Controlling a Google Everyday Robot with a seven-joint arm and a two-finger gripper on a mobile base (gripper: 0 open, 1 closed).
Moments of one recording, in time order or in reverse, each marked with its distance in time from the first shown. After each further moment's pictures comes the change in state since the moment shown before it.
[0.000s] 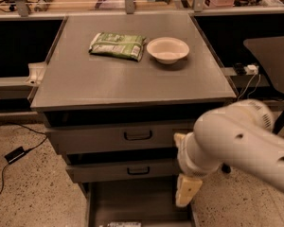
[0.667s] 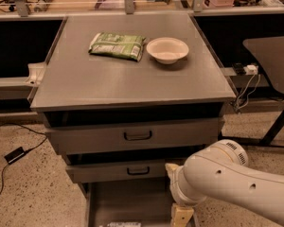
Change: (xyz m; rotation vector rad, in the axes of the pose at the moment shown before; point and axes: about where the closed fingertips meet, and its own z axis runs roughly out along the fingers) arm 0.008 0.062 0.092 -0.092 -0.025 -0.061
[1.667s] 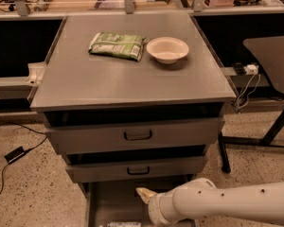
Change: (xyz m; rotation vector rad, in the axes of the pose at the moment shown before) arm -0.051 0.040 0.154 -0.051 -0.353 -0.139
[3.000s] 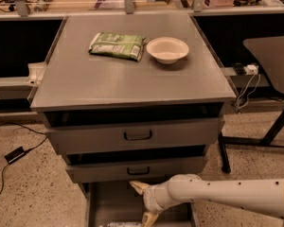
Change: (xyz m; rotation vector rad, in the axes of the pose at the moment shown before) arm 0.034 -0.051 0.090 0.015 -0.140 -0.121
